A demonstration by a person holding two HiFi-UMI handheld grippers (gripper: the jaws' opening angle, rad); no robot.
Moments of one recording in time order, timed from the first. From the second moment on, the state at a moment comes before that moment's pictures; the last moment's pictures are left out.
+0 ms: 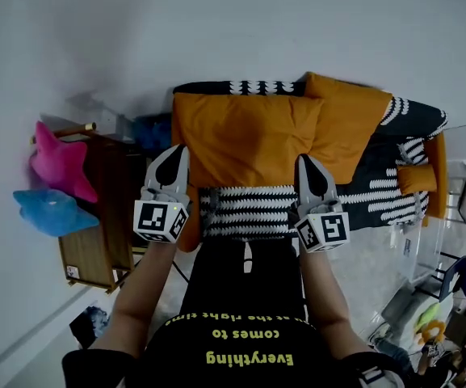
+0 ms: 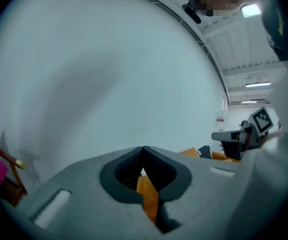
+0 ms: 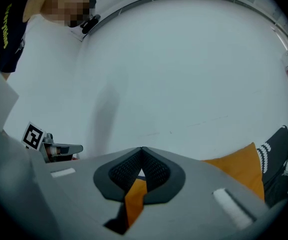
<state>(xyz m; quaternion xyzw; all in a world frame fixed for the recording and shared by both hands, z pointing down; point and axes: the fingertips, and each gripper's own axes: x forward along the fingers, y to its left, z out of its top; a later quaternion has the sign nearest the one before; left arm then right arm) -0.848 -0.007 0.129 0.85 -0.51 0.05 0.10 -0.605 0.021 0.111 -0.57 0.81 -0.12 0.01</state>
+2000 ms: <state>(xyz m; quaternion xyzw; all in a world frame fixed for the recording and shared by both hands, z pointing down) -0.329 -0.159 0.313 0.88 -0.44 0.19 0.03 -0.193 0.031 0.507 -0.53 0.75 -0.35 -0.18</state>
